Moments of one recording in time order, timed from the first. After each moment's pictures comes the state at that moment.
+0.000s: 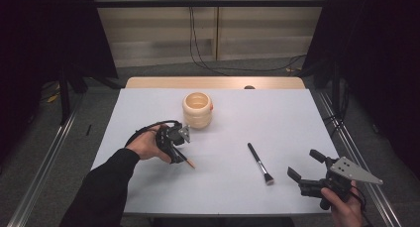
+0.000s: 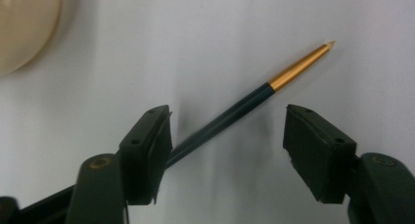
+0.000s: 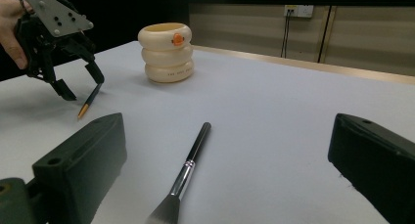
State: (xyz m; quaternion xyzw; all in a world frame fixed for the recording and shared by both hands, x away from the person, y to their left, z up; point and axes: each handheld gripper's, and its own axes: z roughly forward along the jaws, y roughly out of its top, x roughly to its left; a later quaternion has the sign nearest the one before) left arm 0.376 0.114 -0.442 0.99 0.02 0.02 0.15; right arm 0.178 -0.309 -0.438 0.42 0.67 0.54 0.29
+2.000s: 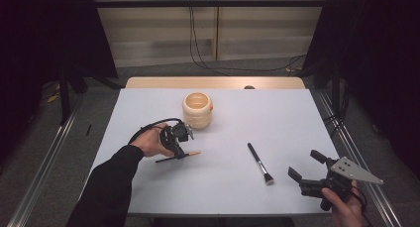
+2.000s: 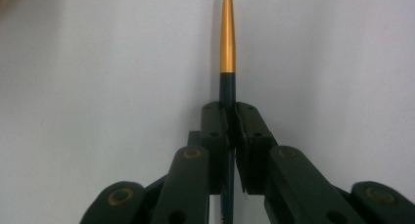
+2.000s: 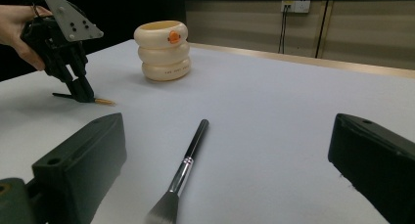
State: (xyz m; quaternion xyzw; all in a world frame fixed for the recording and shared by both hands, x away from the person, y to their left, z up) left arm 0.390 0.109 -0.446 0.99 0.08 -0.04 0.12; right arm 0.178 -0.310 -0.438 0.43 0.66 0.54 0.28
